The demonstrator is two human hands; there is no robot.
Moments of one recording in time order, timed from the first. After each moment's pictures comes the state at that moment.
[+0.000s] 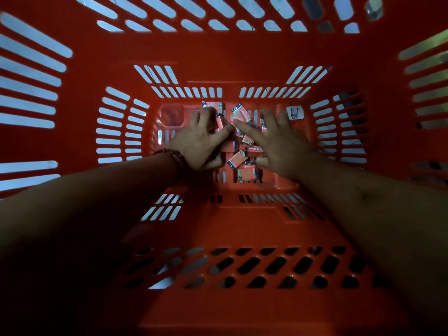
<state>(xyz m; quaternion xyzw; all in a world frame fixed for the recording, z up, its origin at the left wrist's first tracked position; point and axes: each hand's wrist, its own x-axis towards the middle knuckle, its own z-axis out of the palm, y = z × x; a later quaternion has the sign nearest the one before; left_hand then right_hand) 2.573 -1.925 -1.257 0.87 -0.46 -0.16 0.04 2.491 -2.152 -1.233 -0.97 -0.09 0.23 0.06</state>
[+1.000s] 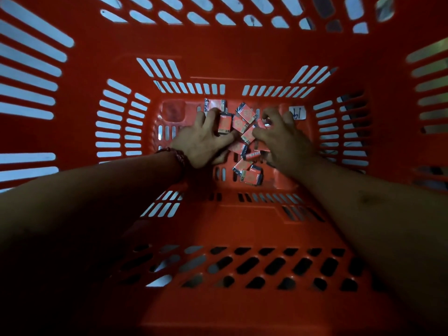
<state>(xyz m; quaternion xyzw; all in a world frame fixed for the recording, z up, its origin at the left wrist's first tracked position) 2.565 -1.931 -1.260 0.87 -0.46 -0.19 0.02 2.483 -2.155 -1.234 -0.97 -0.06 0.20 0.10</state>
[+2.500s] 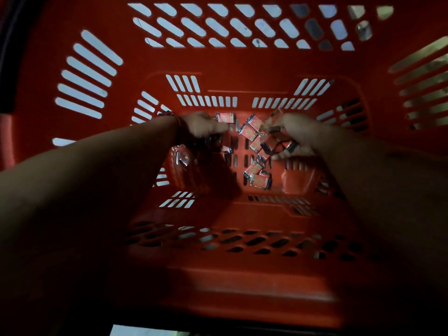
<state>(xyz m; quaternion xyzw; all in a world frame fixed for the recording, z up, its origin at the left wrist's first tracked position) 2.624 -1.933 -1.217 0.81 -0.06 -0.51 0.28 2.526 -2.155 -1.172 -0.60 0.39 0.37 0.59</state>
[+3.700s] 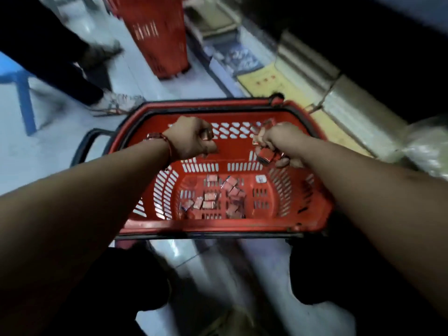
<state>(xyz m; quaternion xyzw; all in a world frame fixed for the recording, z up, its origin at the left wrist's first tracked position) 2.572 -1.955 -0.946 0.92 -0.31 -0.16 0.20 2.466 -2.172 -0.948 -0.76 0.23 0.13 0.60</state>
